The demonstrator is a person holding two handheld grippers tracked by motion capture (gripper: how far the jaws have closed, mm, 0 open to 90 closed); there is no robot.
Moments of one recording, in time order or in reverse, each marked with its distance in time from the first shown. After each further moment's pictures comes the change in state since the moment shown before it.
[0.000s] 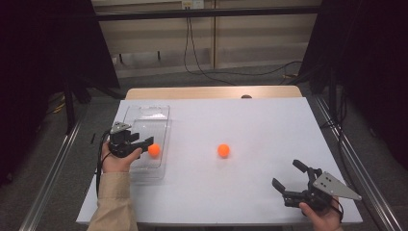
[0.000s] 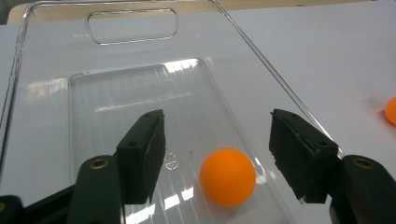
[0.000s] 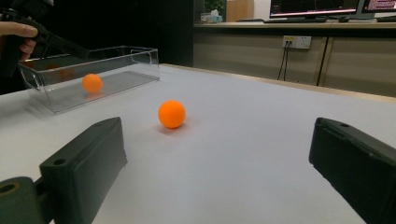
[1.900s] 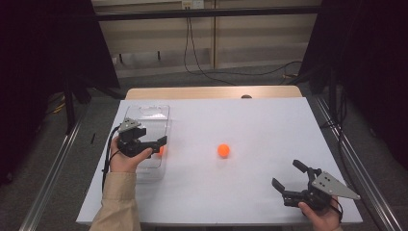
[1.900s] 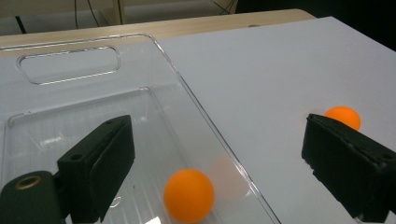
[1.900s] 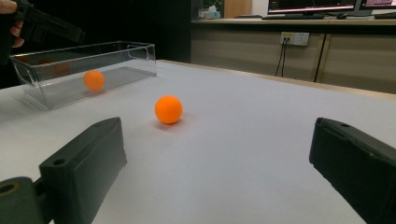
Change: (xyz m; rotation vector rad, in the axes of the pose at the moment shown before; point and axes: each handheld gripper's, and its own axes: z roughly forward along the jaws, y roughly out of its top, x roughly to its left) left arm -0.032 0.015 0.000 -0.050 -0.104 0.059; right arm -0.001 -0.002 0.001 0.017 -0.010 -0.003
